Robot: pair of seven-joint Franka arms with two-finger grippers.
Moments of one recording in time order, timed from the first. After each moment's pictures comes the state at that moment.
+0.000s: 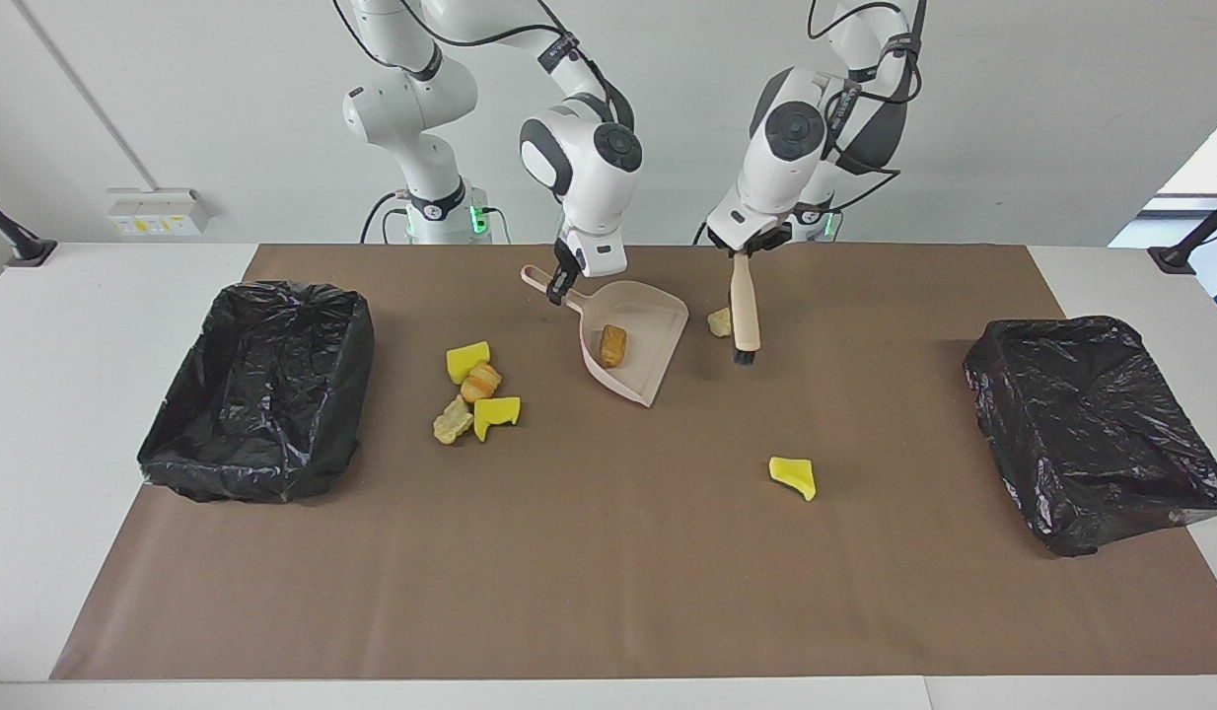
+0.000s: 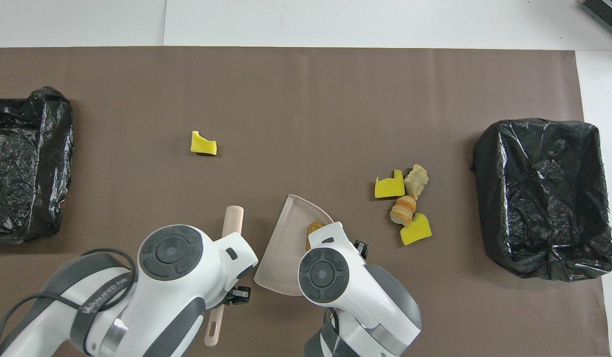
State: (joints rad) left arm -0.49 -0.26 -0.04 -2.32 -0.15 1.71 -0.41; right arm 0.52 0.03 0.20 -2.19 -0.15 1.94 -0.37
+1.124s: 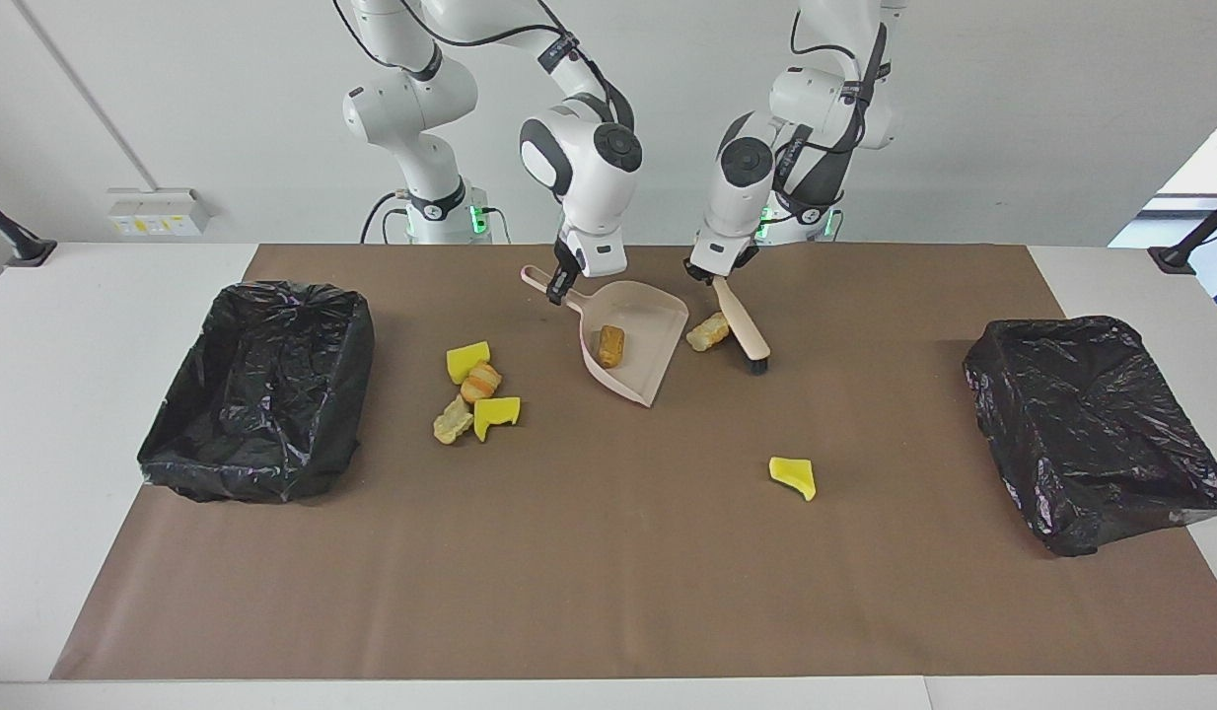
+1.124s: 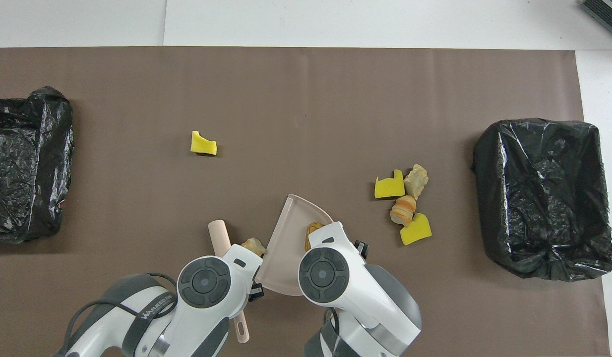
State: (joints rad) left arm -0.65 -0.15 -0.08 -2.47 -0.15 2.09 -0.80; right arm 0.52 0.03 0.20 -2.19 -0.15 1.94 -0.37
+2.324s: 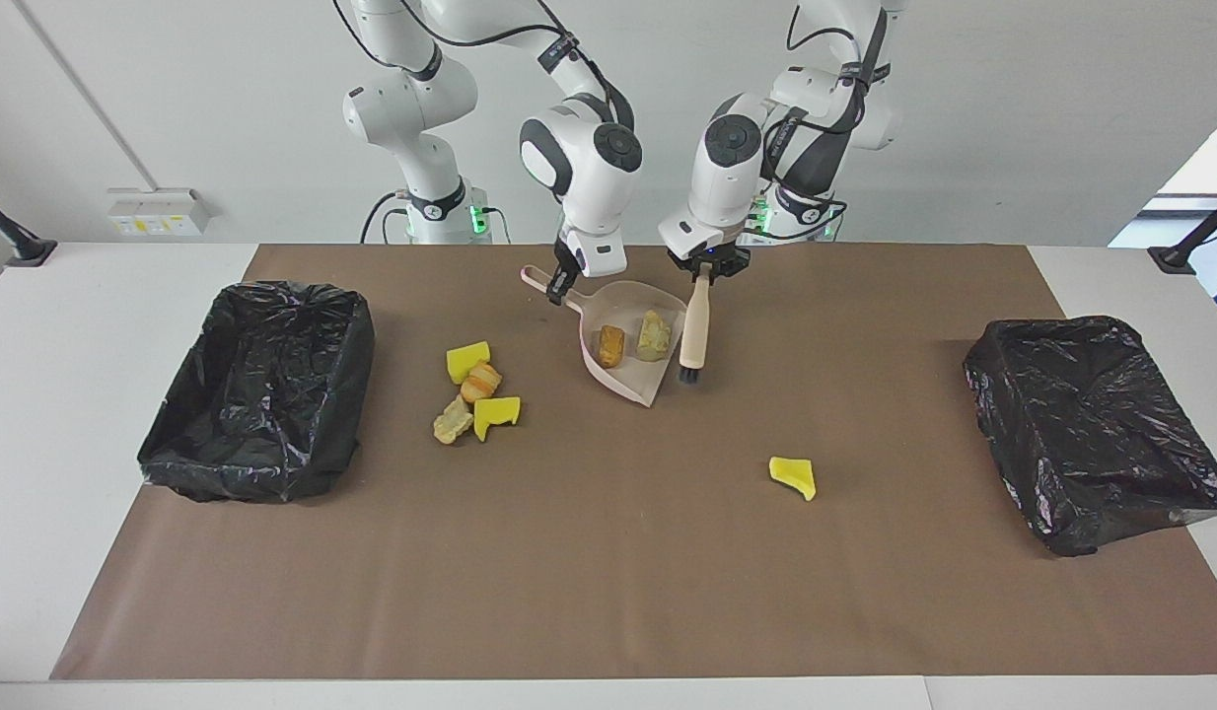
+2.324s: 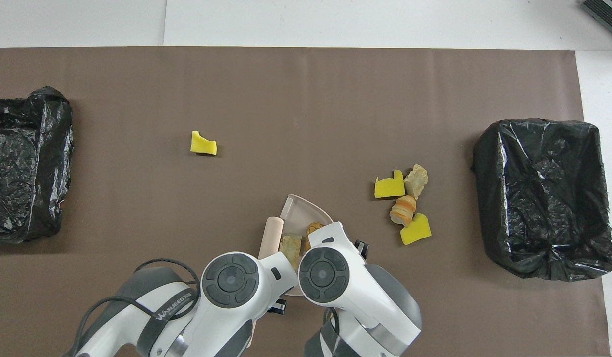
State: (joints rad) left arm -0.60 -0.12 -0.05 -2.28 -0.05 1.97 -0.33; right arm 0.52 0.03 0.20 -2.19 -0.15 1.94 -0.37
